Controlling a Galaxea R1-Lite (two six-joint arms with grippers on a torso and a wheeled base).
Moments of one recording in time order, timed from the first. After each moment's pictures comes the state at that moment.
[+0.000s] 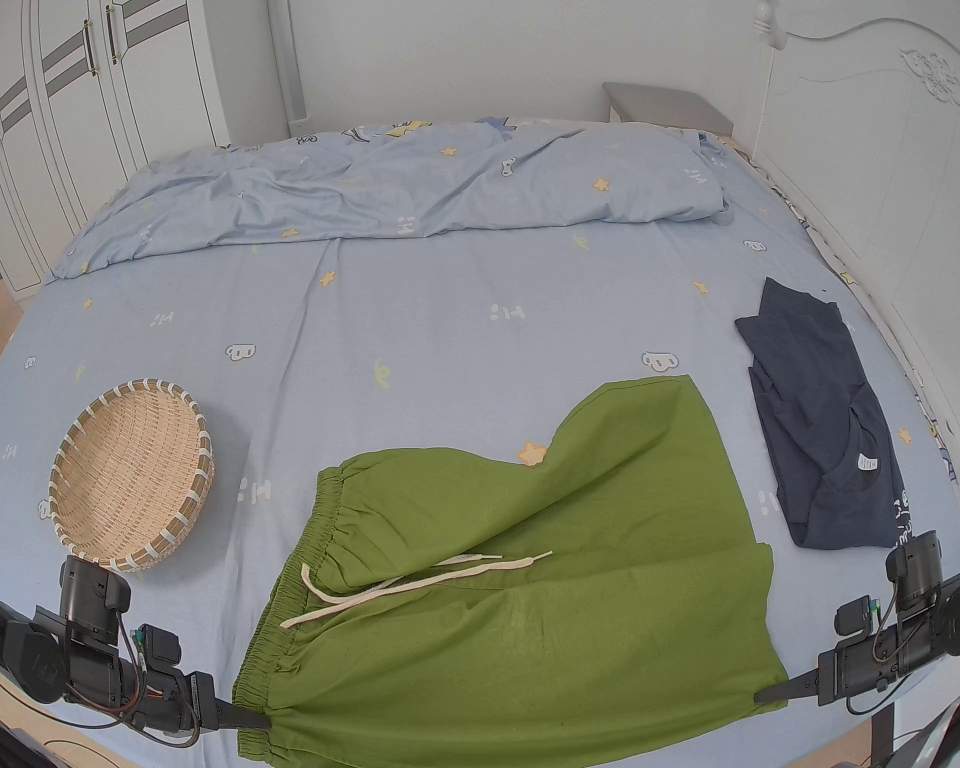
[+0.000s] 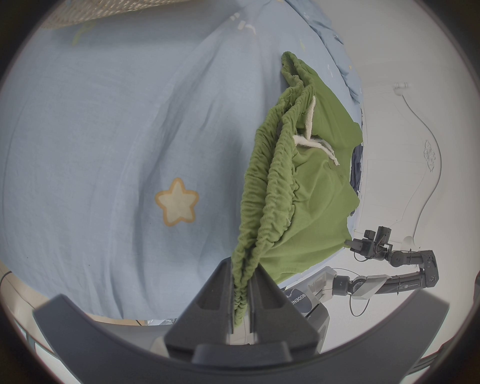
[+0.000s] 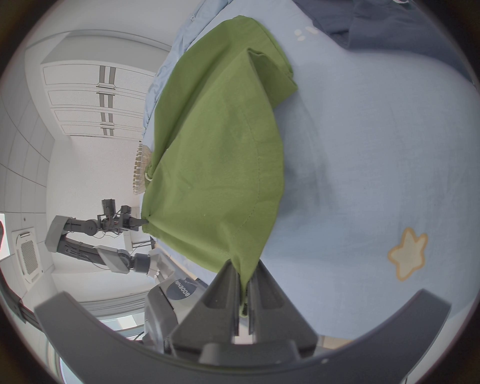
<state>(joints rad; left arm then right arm) 0.03 1.54 -0.16 -0.20 -0.61 -0.30 -0.06 1.60 -0.15 -0.23 0.74 0.02</state>
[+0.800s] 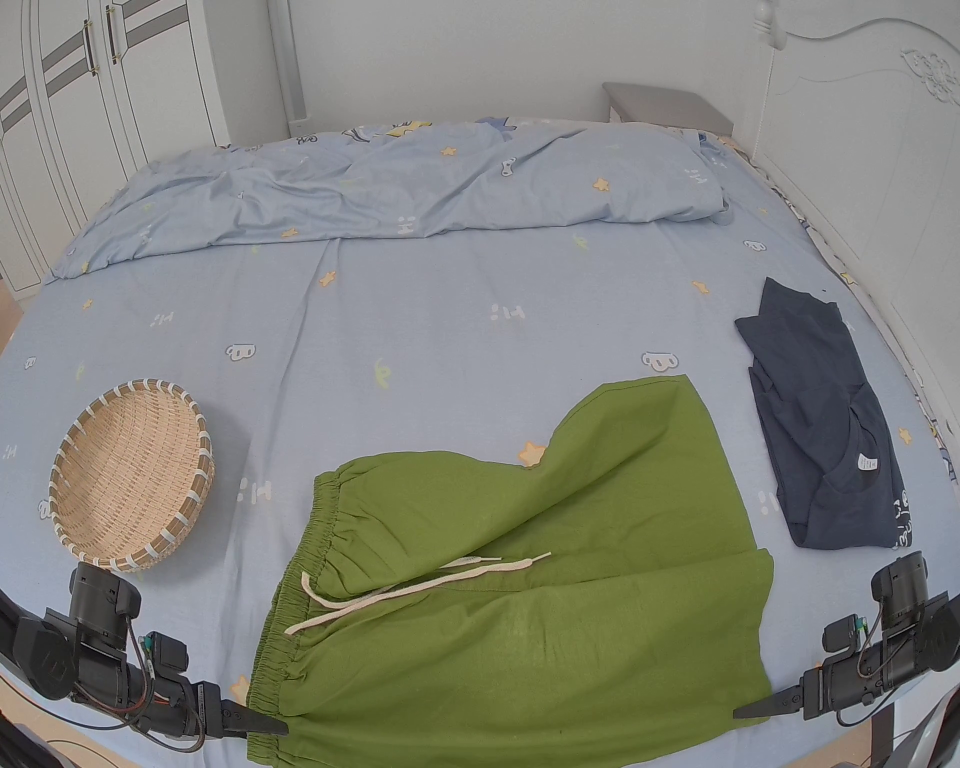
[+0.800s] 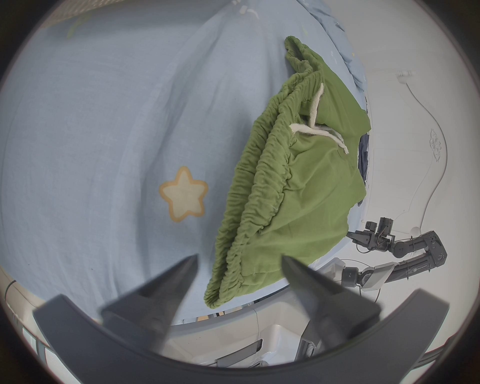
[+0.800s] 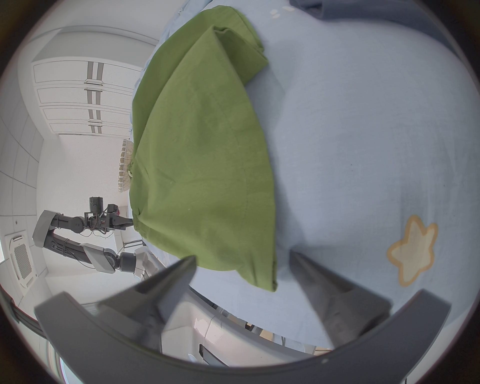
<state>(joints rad) 0.03 1.60 -0.15 -0.20 -0.61 -0.22 -0.06 1.76 -0.05 -0.45 0.69 0.01</state>
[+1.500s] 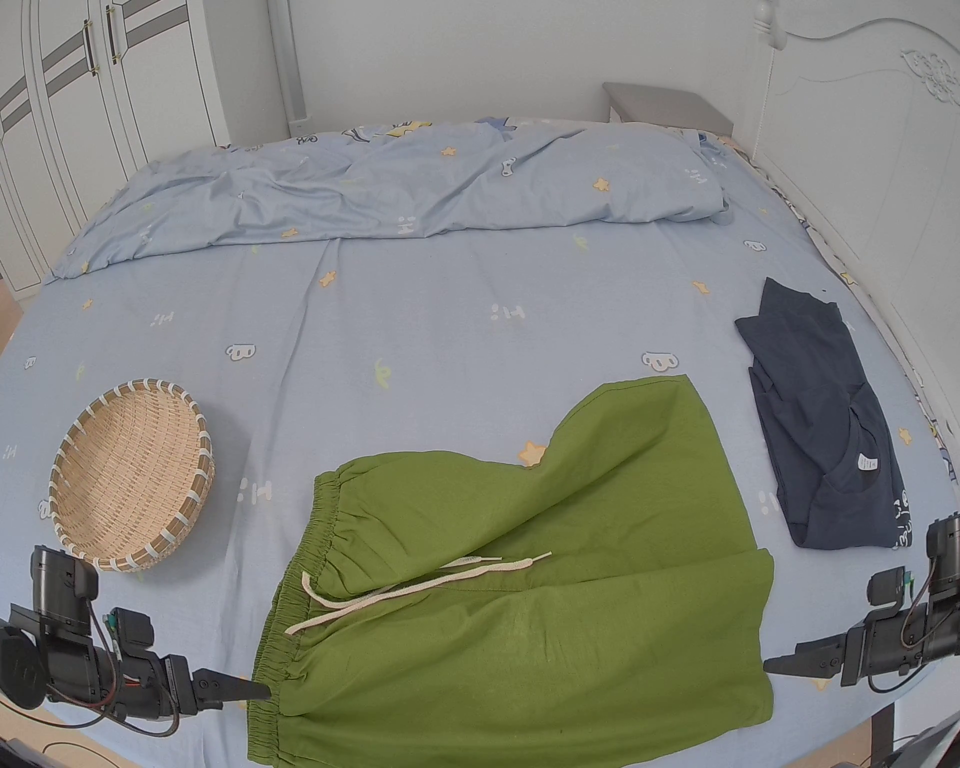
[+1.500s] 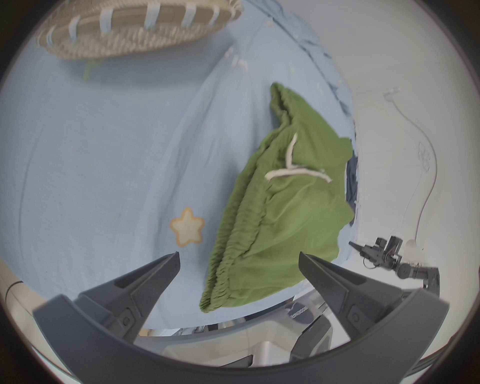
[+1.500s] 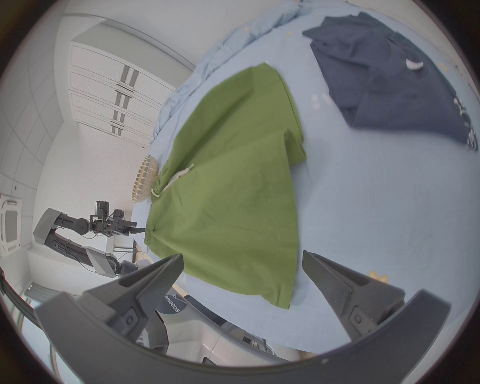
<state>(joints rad) 0.10 1.42 -0.16 -0.20 -0.61 -0.28 -0.07 1.37 -0.17 -0.23 0.70 0.02</state>
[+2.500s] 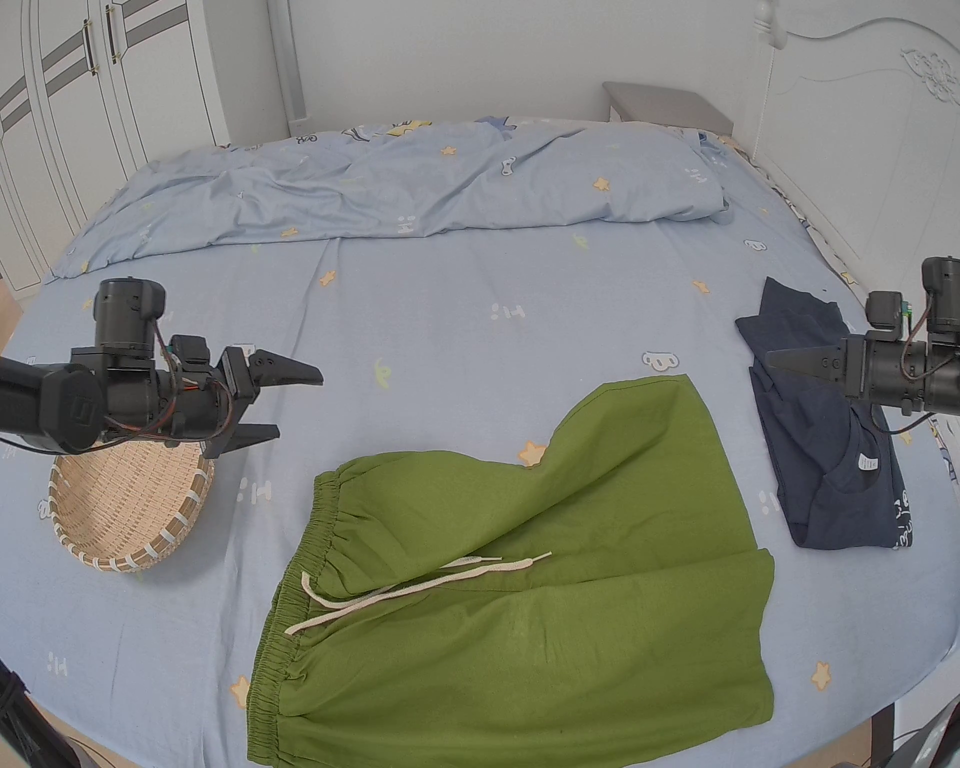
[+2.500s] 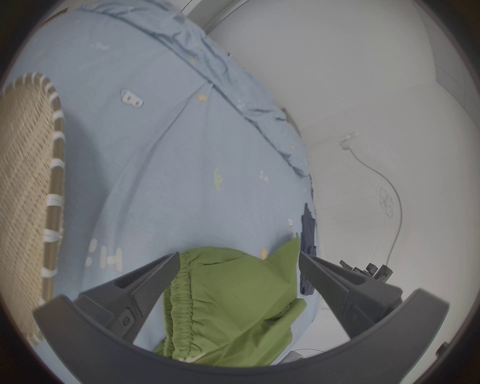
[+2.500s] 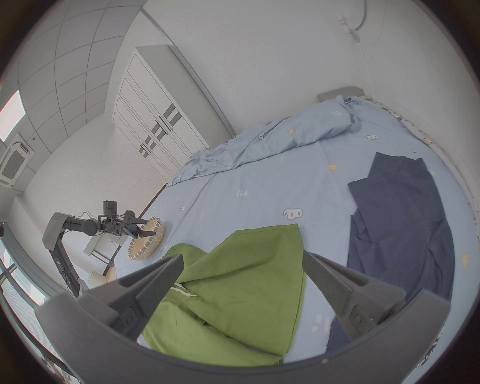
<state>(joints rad) -0.04 1.82 -1.12 -0.16 -0.60 -0.61 -0.06 1.62 -1.06 -0.09 0.69 0.04</state>
